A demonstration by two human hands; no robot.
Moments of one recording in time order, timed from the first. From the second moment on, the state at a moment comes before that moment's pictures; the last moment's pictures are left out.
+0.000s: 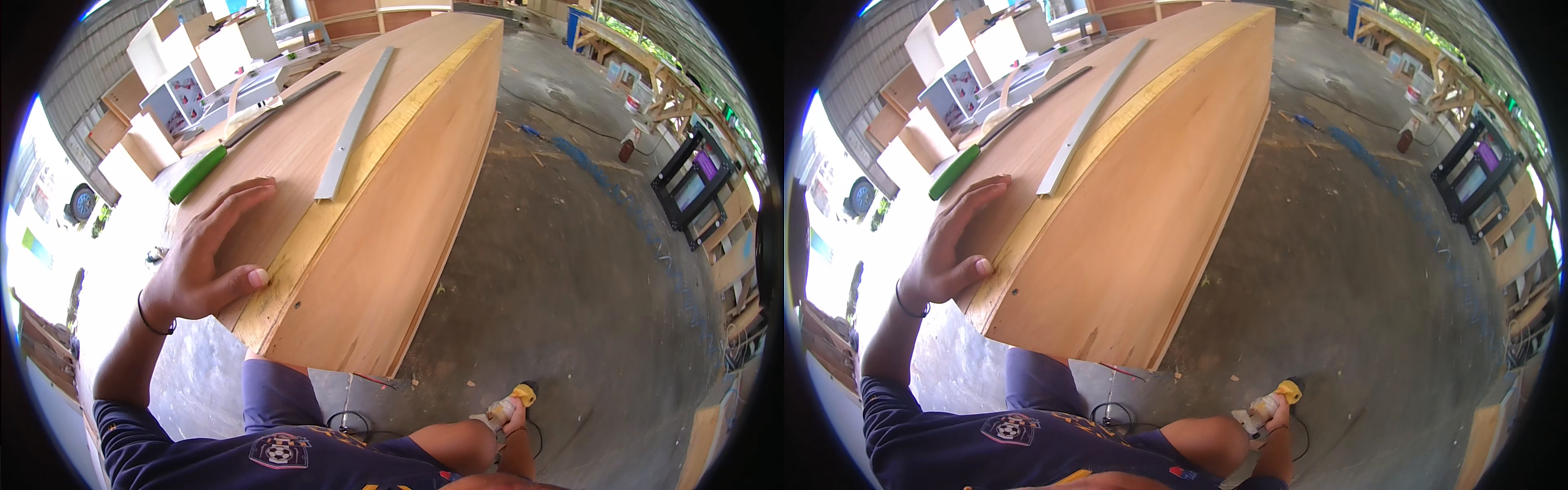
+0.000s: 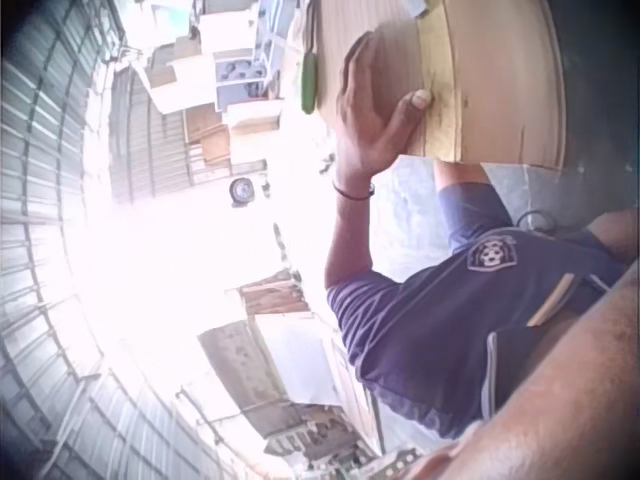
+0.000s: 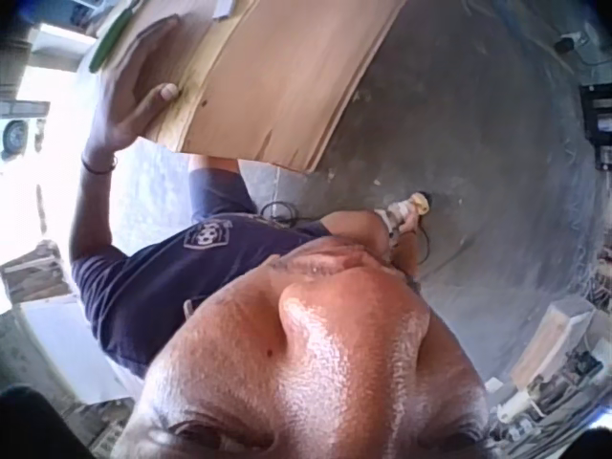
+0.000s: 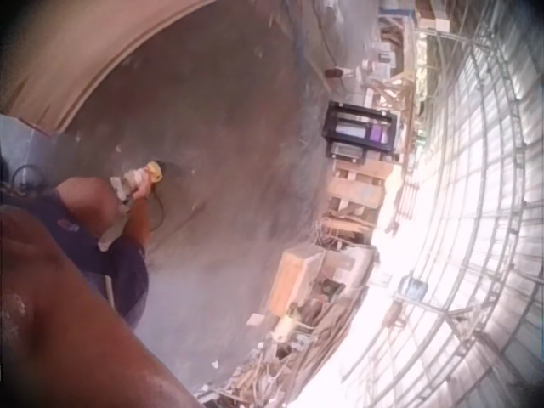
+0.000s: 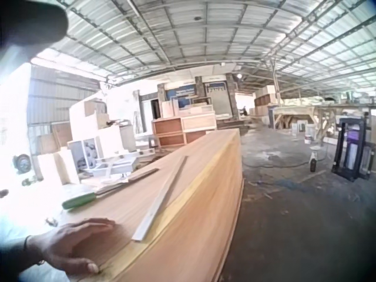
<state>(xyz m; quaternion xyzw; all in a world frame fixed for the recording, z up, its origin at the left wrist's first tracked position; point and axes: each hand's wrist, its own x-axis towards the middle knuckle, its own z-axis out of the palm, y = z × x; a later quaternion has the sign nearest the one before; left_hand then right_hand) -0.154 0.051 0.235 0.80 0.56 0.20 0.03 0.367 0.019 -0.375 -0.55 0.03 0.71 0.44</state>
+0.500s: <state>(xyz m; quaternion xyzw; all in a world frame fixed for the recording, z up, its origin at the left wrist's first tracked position) -0.159 0.064 0.244 0.82 0.55 0.11 0.07 0.334 0.083 -0.345 -0.84 -0.12 0.52 0.11</state>
